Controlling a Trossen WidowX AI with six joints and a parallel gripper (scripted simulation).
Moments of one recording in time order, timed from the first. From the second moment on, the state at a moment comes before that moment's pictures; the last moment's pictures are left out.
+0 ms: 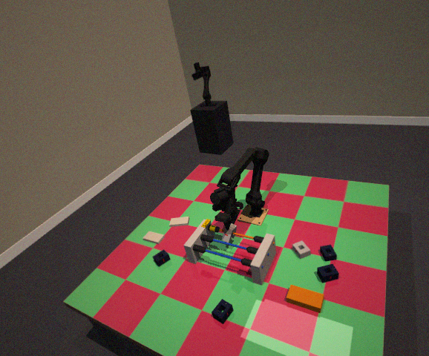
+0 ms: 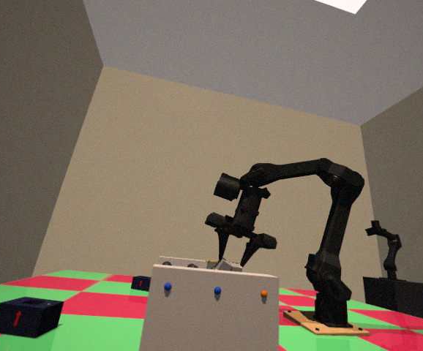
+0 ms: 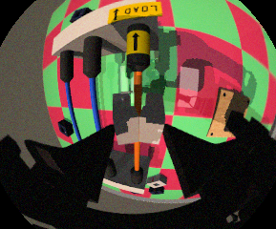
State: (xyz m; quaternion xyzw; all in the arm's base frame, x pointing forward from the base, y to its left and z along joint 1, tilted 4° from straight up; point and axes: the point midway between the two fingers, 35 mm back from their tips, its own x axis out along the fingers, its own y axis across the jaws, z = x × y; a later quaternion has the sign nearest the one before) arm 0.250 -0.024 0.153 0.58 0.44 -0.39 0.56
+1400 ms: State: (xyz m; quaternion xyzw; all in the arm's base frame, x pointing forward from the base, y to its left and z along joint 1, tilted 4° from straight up) arm 0.249 -0.024 0.153 0.58 0.45 -0.39 0.56
